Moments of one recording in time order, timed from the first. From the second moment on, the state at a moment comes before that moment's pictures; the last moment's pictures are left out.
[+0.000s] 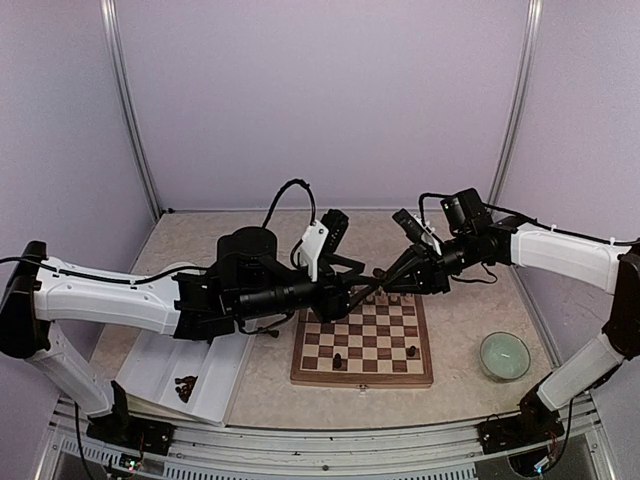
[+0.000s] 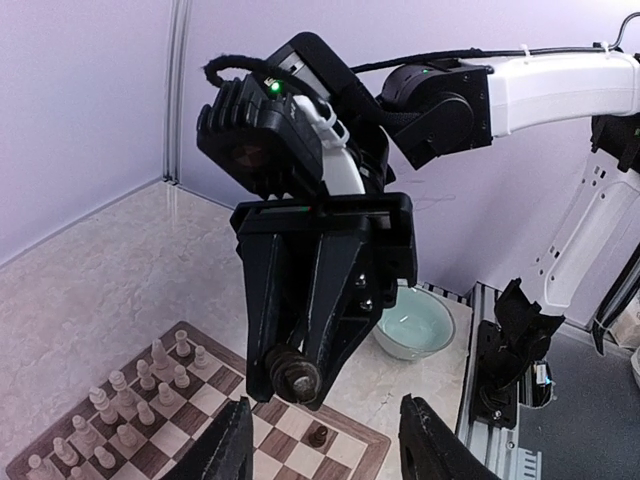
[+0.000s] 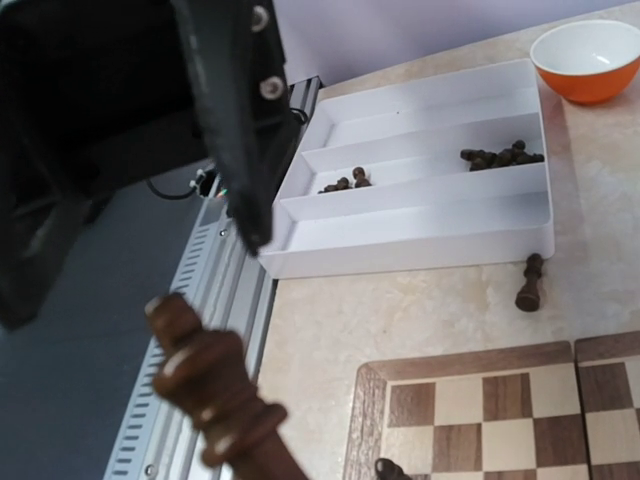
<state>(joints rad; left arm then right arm) -1.17 1.54 1.02 0.41 0.02 -0.18 0.49 1.47 1.06 -0.42 -1.21 -0.43</state>
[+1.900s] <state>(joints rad) -1.20 1.72 1.38 -0.38 0.10 -0.14 0.19 1.35 0.92 -0.50 -0.96 -0.67</state>
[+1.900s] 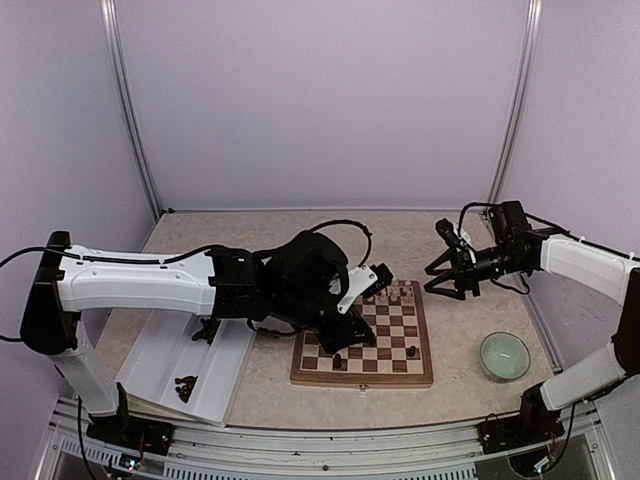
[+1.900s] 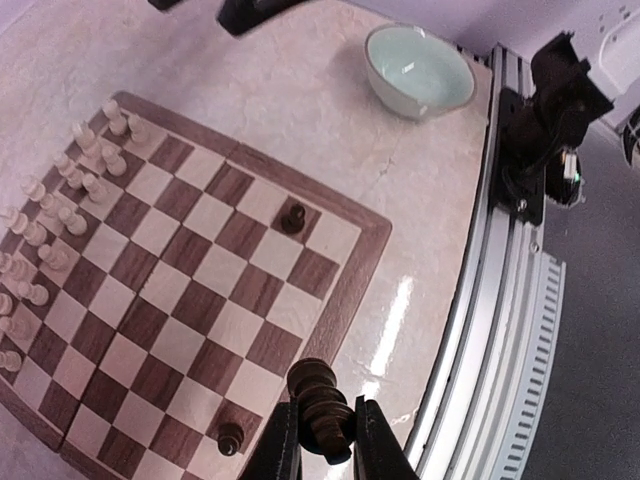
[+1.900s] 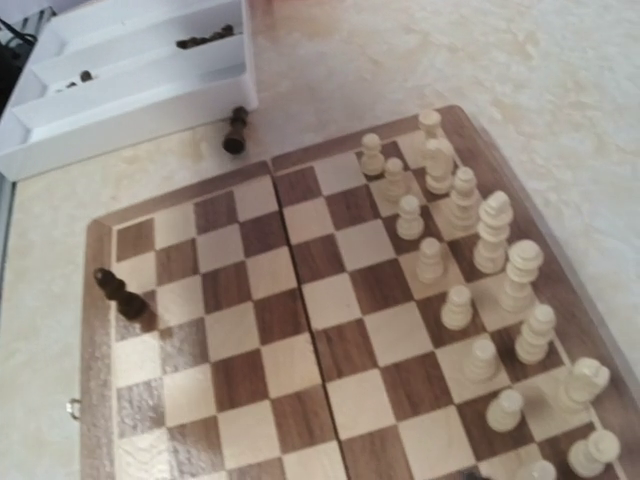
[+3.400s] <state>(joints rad) -1.17 2.00 1.55 -0.62 0.11 -0.11 0.19 1.36 0.92 -0.52 -0.92 -0.72</state>
